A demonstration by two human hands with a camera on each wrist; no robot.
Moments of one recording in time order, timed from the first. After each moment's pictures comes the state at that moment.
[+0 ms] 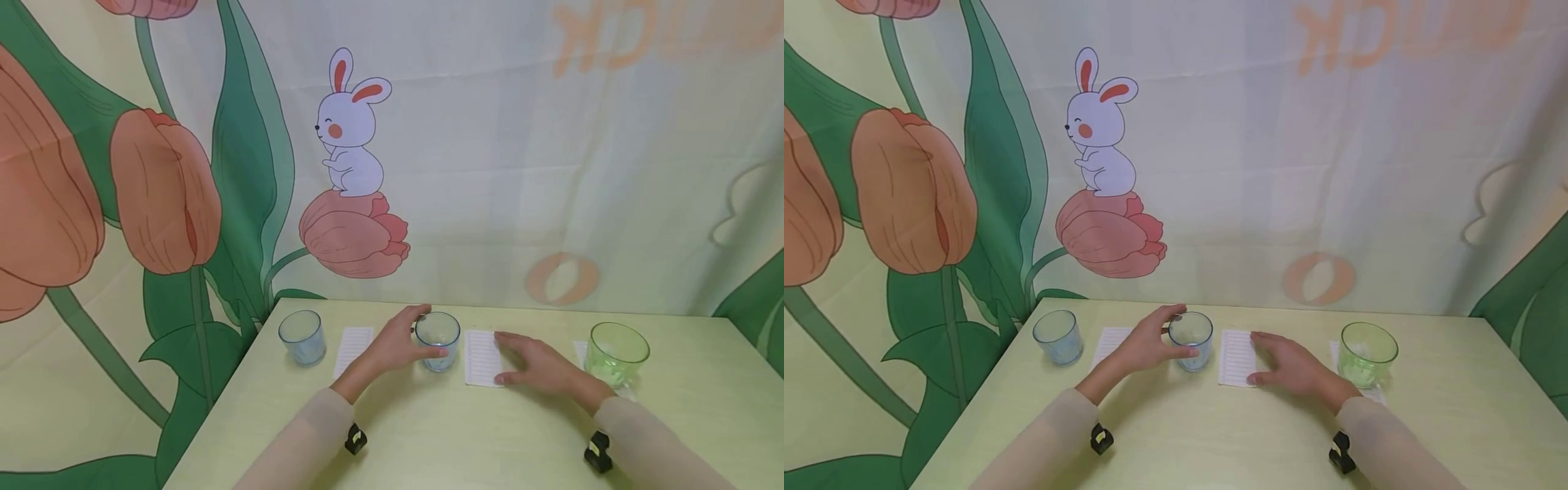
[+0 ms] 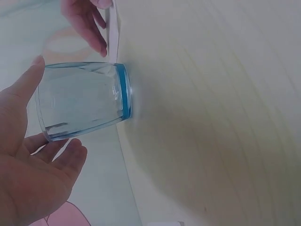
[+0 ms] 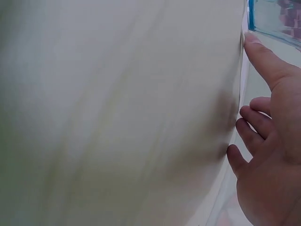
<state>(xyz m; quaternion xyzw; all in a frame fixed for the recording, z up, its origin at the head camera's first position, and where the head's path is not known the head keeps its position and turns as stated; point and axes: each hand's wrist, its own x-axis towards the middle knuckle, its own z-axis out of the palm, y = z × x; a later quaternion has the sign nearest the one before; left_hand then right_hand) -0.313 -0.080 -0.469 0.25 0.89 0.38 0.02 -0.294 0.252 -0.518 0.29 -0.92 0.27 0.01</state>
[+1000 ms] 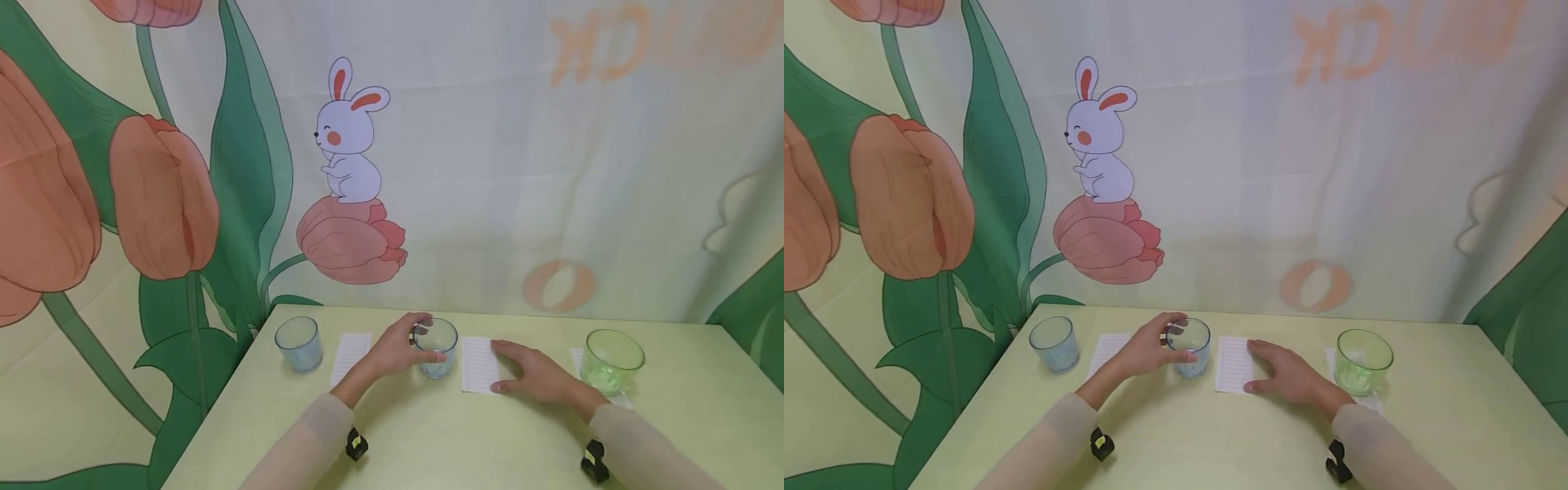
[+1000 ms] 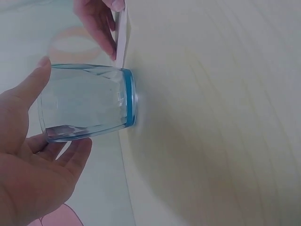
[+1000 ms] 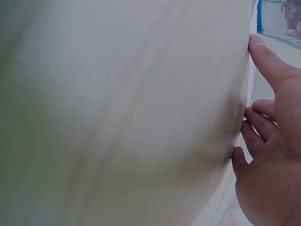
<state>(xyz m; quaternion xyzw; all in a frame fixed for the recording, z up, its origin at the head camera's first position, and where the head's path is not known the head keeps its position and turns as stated) -0.316 -0.074 -0.469 0.23 0.87 0.44 0.05 -0.290 0.253 -0.521 0.26 -0.92 0.30 -0.01</state>
